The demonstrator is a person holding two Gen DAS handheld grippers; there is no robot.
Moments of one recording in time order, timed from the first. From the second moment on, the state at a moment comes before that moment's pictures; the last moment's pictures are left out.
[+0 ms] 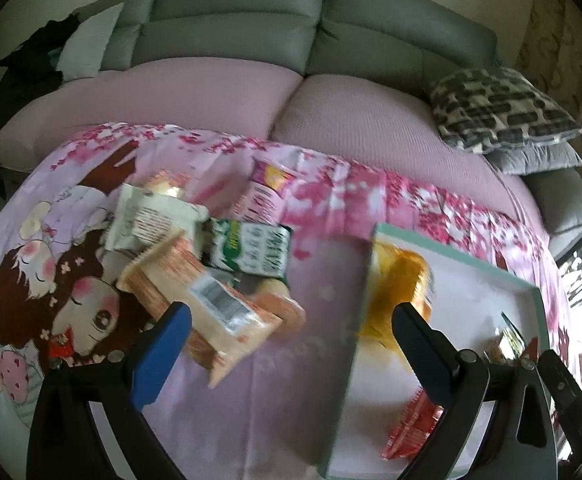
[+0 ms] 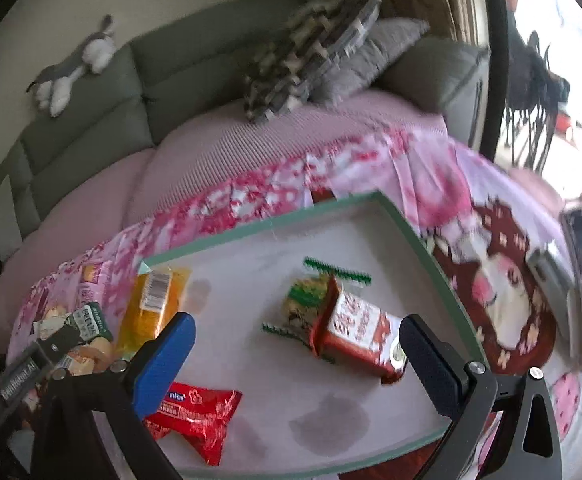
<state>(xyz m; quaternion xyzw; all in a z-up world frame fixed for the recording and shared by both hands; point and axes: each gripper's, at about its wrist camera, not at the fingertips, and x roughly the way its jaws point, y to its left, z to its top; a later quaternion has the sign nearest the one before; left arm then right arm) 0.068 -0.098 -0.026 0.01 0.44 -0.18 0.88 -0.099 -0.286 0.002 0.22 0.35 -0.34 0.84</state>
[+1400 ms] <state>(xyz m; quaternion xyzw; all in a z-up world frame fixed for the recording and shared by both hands) 0.150 0.063 -0.019 -0.10 0.44 -0.06 0.89 0.046 -0.153 0.001 0.15 0.39 -0.11 0.90</state>
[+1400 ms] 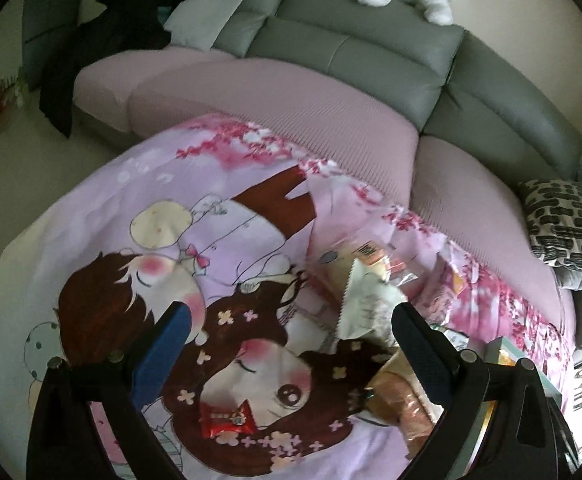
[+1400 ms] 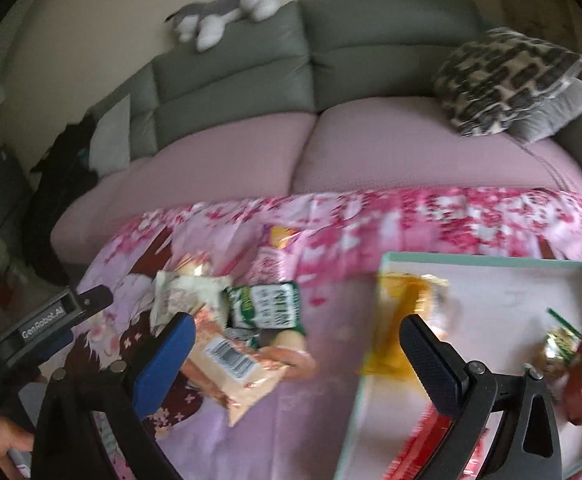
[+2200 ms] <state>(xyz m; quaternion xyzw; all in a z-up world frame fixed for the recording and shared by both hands) 0.168 0.072 -0.088 -0.13 0.57 -0.03 0.81 0.092 -0.089 -0.055 0.04 0.47 -0.03 0.88</state>
